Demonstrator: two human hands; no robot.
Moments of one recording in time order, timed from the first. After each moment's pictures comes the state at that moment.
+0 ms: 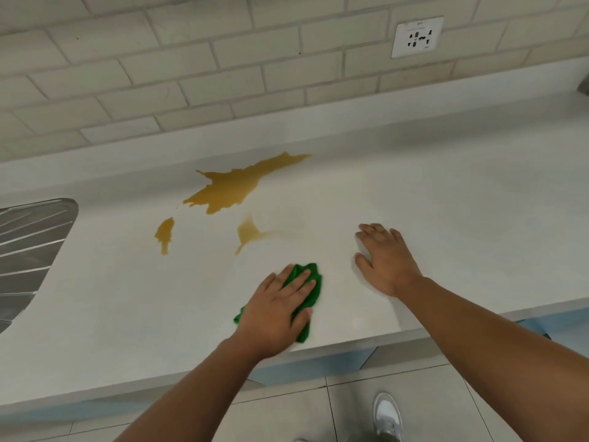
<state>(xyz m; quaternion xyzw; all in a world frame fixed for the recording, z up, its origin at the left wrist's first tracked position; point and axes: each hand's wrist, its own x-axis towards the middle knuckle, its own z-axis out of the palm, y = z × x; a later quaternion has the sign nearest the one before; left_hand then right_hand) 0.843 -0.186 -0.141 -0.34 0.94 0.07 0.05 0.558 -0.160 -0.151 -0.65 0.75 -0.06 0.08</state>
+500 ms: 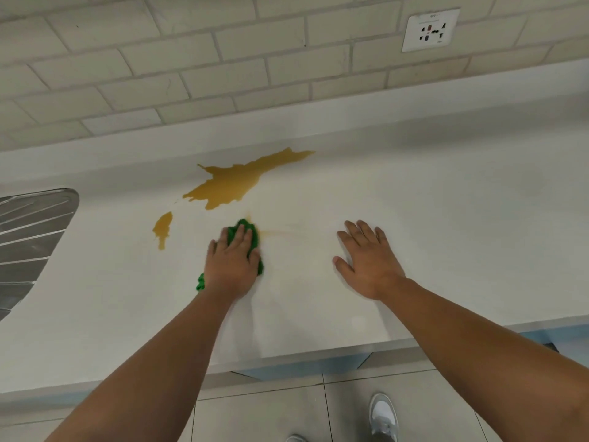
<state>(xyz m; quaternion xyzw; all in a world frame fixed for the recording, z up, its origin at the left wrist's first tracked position) 0.855 -0.284 -0.143 -0.58 0.81 0.06 0.05 0.575 -0.178 -0.156 -0.68 0.73 -0.02 0.09</state>
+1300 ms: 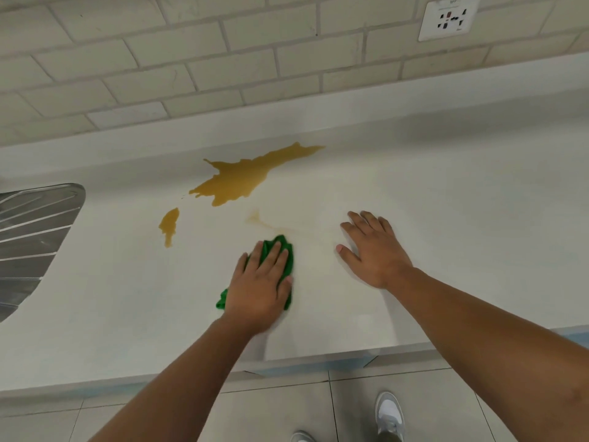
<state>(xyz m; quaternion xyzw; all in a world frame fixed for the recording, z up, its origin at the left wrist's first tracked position) 0.849 -0.228 -0.144 -0.48 0.87 0.05 0.05 0.575 -0.202 -0.155 -0.69 0.71 -0.05 0.09</state>
